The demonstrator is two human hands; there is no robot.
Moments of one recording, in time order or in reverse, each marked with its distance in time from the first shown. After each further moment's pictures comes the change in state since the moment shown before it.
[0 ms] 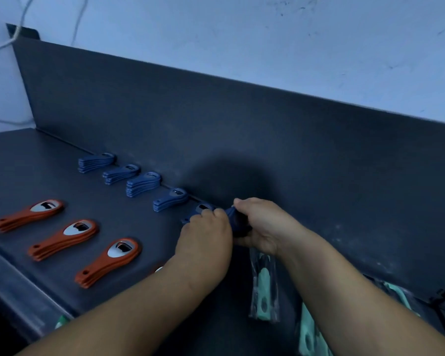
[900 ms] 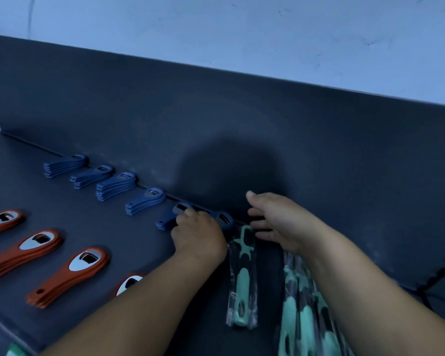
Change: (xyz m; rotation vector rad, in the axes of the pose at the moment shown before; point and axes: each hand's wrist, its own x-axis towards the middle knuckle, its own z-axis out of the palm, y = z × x) left_hand 0.052 0.037 0.037 -0.105 -0.268 -0.285; right_hand 0.010 0.002 -0.075 -0.252 0.055 -0.057
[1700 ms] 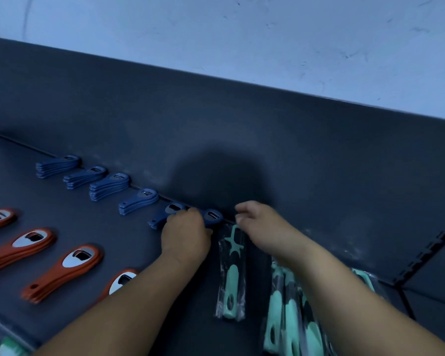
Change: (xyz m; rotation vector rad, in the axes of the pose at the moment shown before) left_hand 0.004 -0.020 0.015 -0.251 0.327 0.185; right_hand -0.018 0.017 0.004 -0.395 0.078 -0.190
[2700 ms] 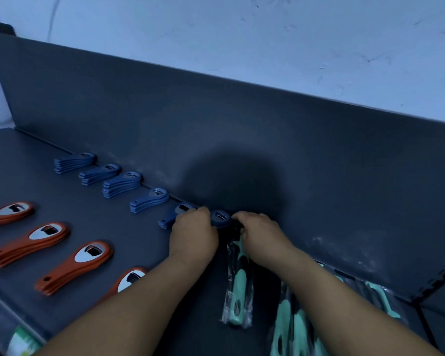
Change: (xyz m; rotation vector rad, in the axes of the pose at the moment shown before) left_hand 0.004 -0.006 0.010 -0.202 0.112 -0.010; right_hand 0.031 0.018 0.022 -0.658 0.029 -0.274
